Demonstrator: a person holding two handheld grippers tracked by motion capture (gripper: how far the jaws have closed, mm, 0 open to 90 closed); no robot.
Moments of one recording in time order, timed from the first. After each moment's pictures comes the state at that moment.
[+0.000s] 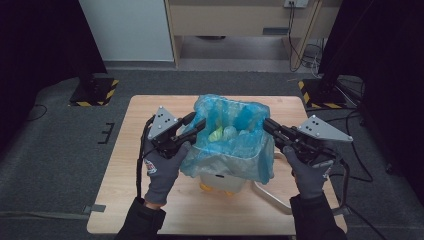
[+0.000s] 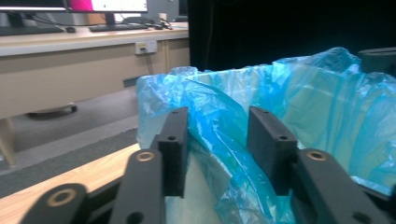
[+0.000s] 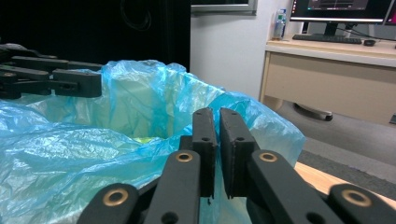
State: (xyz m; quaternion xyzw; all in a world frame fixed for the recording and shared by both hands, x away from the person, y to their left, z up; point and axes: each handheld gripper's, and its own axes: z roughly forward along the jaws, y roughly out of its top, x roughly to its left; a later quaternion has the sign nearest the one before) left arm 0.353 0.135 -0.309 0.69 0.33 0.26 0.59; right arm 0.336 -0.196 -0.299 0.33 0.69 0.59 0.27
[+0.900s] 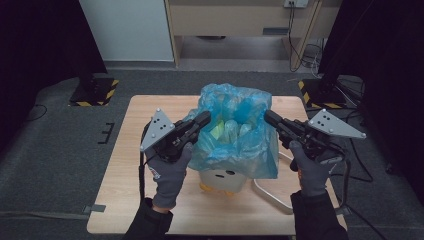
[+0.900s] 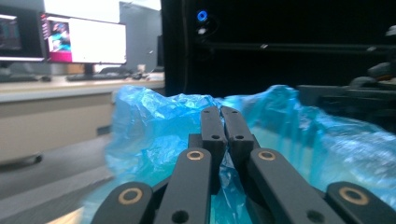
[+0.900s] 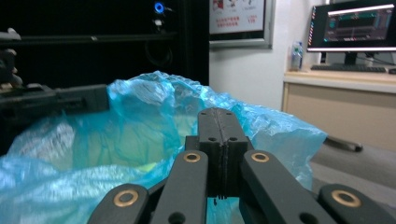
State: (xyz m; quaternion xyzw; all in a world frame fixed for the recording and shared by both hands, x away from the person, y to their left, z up) left arm 0.329 0.118 -0.290 0.63 0.26 0.25 0.69; right arm 0.335 -0.198 -0.277 0.30 0.65 0.65 0.25
